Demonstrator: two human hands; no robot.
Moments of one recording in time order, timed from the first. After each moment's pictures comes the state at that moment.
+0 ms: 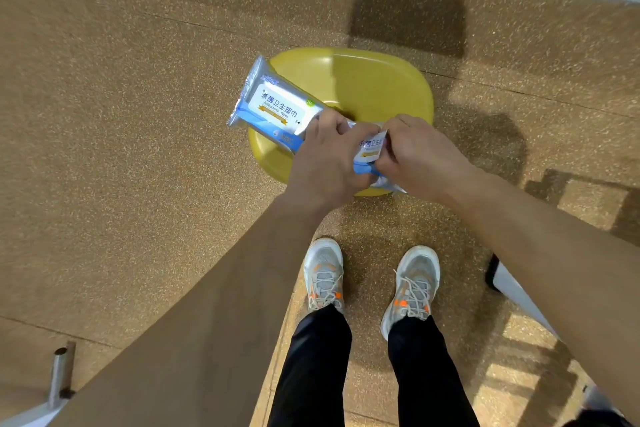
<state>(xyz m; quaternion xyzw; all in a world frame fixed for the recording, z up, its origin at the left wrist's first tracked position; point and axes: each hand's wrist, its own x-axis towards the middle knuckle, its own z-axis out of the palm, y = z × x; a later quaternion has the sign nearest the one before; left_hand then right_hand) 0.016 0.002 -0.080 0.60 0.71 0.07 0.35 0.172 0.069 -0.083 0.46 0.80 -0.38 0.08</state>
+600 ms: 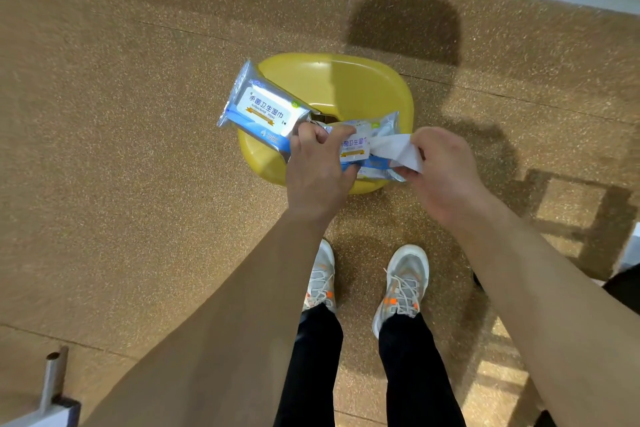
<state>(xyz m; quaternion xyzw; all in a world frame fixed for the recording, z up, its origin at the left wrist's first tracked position) 0.042 -0.009 -0.089 0.53 0.79 0.10 0.29 0.196 0.048 -0.040 0.66 0.31 -0.66 -0.19</state>
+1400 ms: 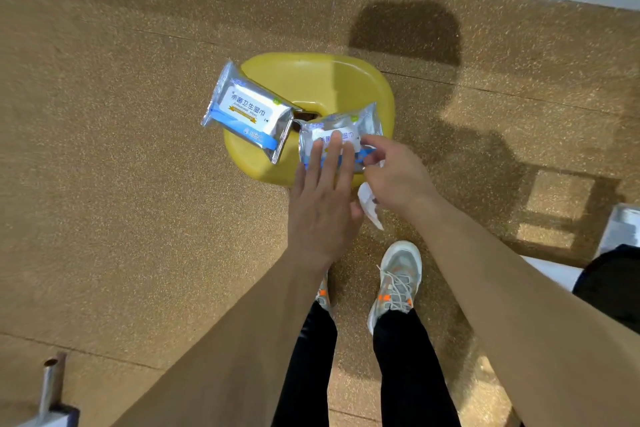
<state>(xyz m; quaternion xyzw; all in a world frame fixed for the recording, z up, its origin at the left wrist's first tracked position) 0.083 -0.064 -0.084 0.66 0.72 -0.03 0.19 0.196 0.031 -0.050 0.64 0.53 -0.56 0.02</state>
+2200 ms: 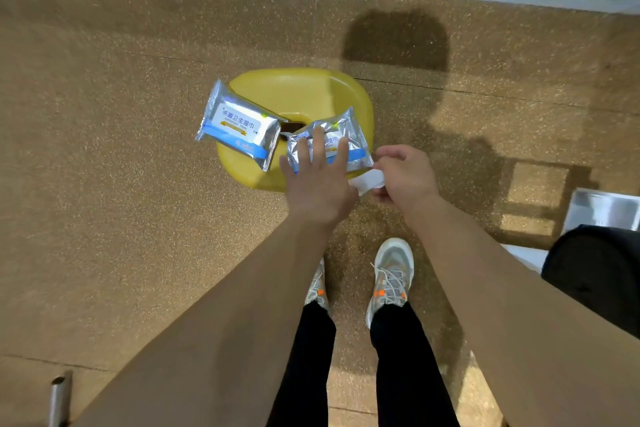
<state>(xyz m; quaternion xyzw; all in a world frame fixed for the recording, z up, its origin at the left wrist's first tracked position) 0.090 -0.007 -0.056 0.61 0.71 -0.19 0.30 0.217 0.031 -0.035 0.75 0.25 -0.60 -0.09</state>
